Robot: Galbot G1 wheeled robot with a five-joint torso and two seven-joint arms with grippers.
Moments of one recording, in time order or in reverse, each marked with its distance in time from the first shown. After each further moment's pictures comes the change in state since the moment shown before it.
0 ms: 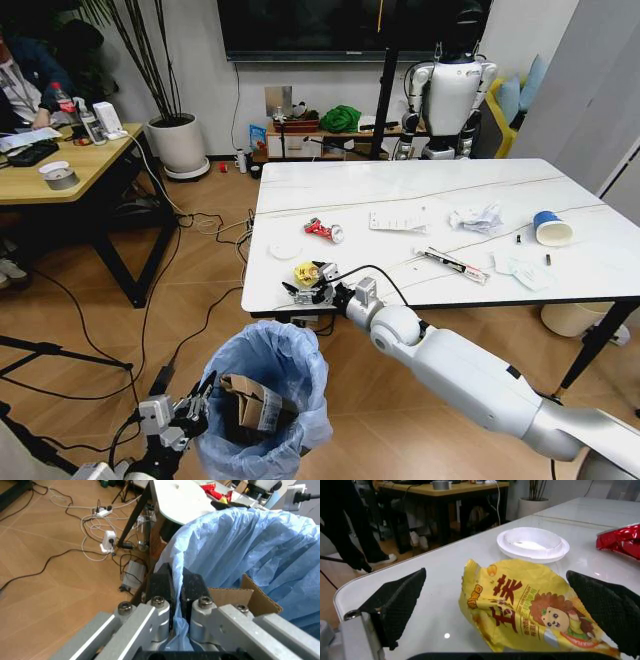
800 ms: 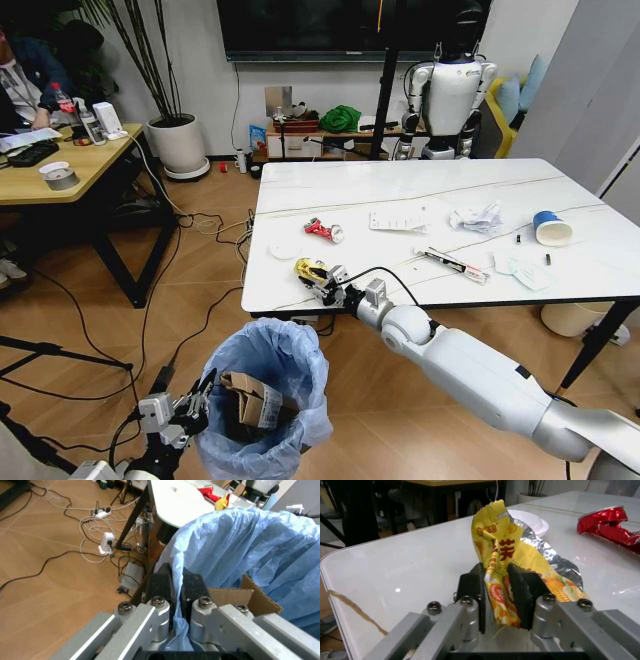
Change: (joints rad) left arm -0.006 -0.002 0.004 -0.004 -0.005 -0.003 0.000; right arm -0.016 -0.052 0.011 -0.012 -0.018 0.022 -0.049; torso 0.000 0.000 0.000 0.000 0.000
